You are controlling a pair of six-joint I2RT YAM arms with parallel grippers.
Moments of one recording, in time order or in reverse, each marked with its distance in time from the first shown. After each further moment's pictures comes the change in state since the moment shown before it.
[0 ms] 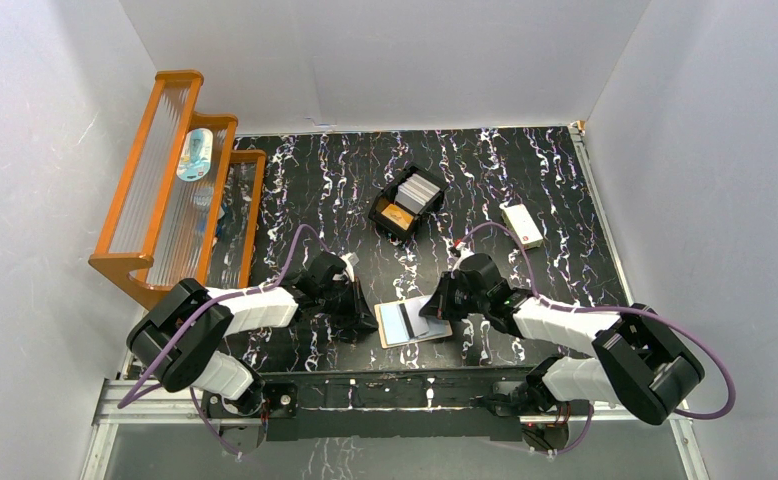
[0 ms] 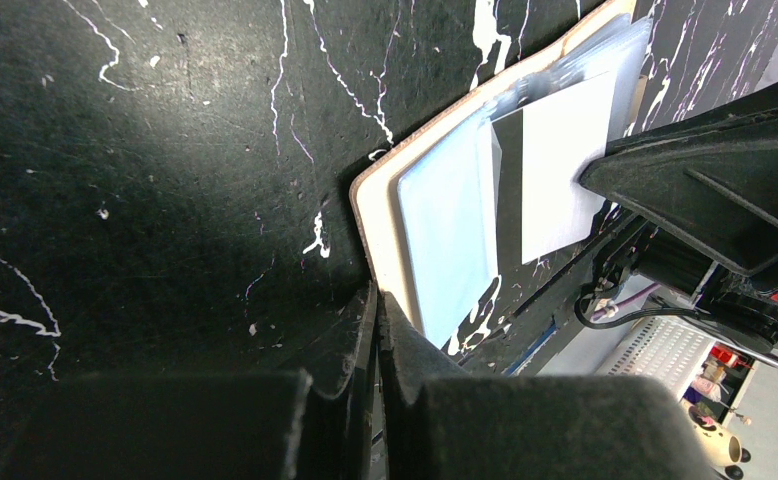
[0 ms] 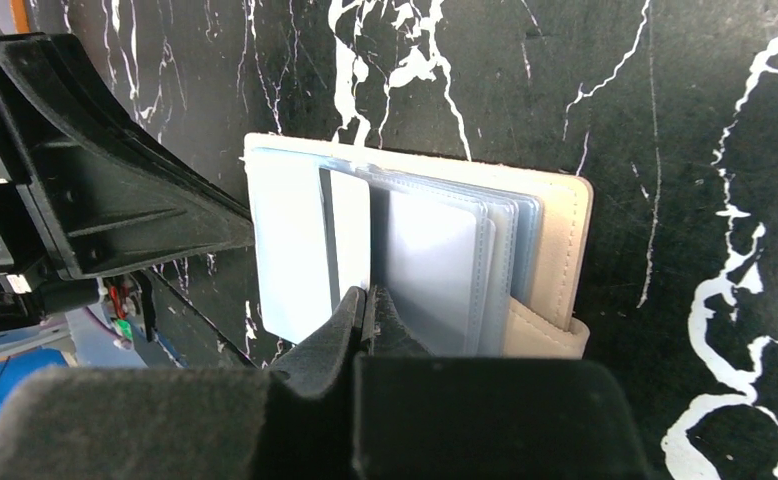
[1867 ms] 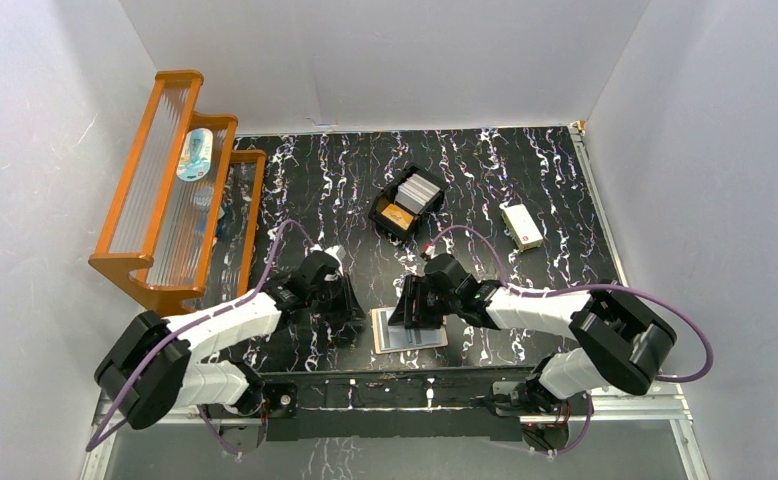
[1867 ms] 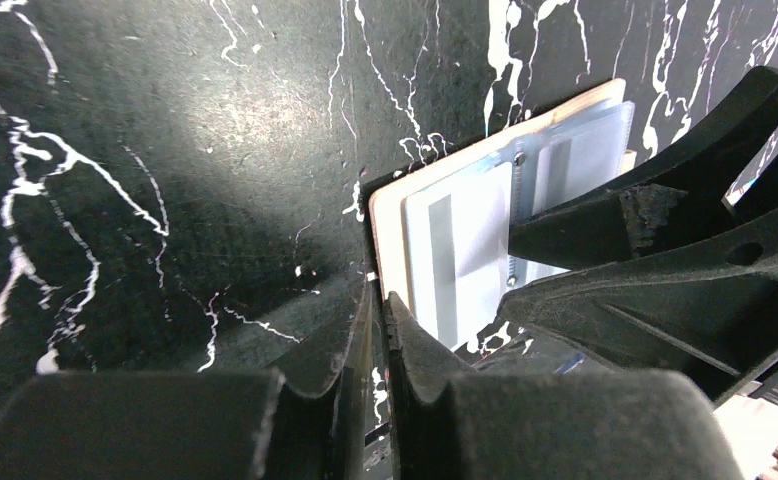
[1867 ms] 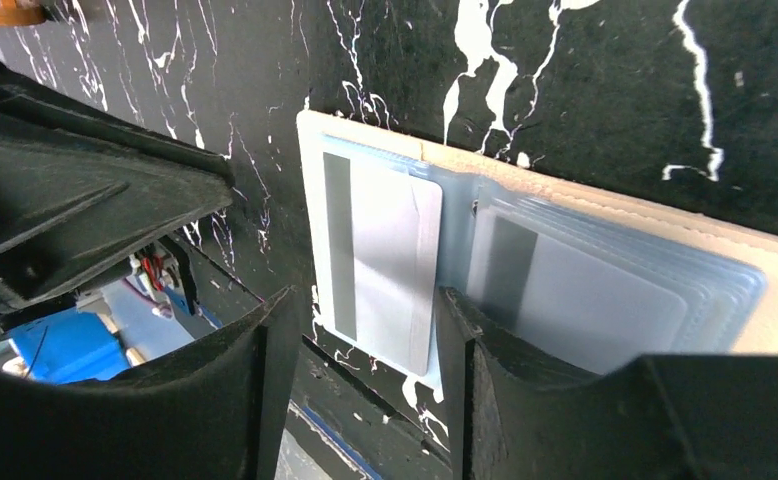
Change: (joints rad) left arm -0.021 -0.201 0.029 -0.229 -0.188 0.023; right arm 0.184 0.174 0.161 -0.064 0.011 0.176
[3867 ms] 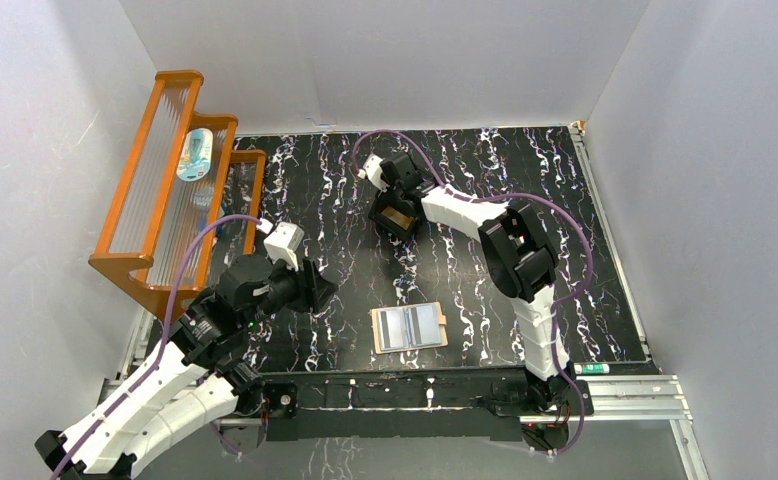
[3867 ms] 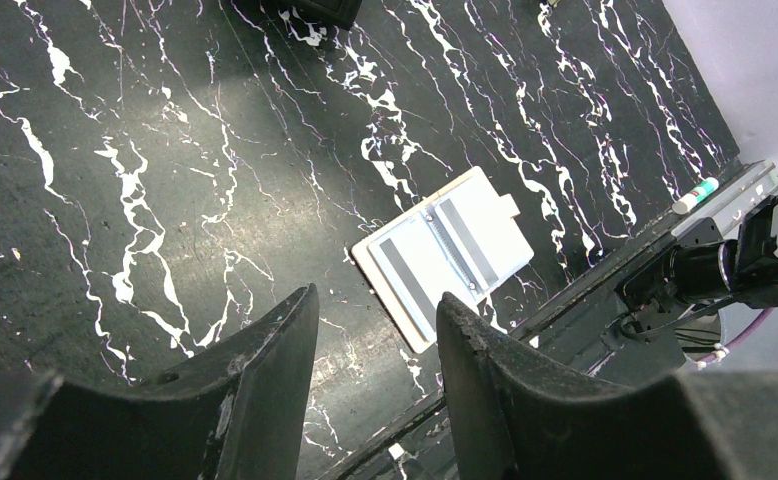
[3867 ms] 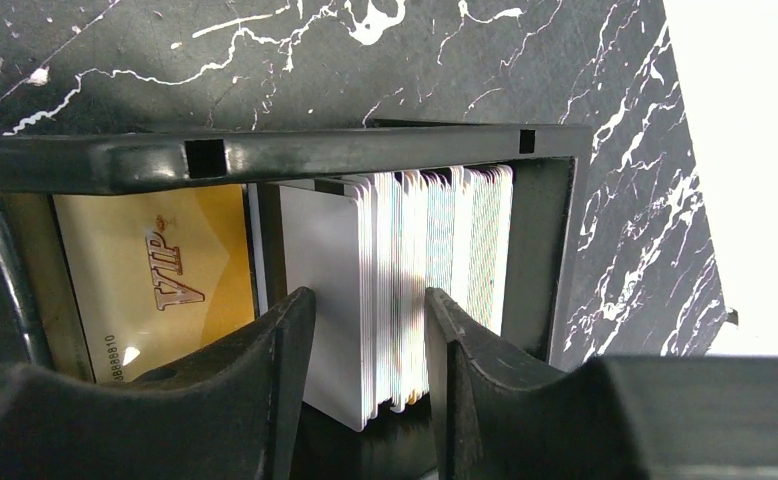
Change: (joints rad) left arm -0.001 -0.643 0.189 -0.385 -0.212 0.412; right arm -0.229 0.744 1.098 -0.344 0.587 -1.505
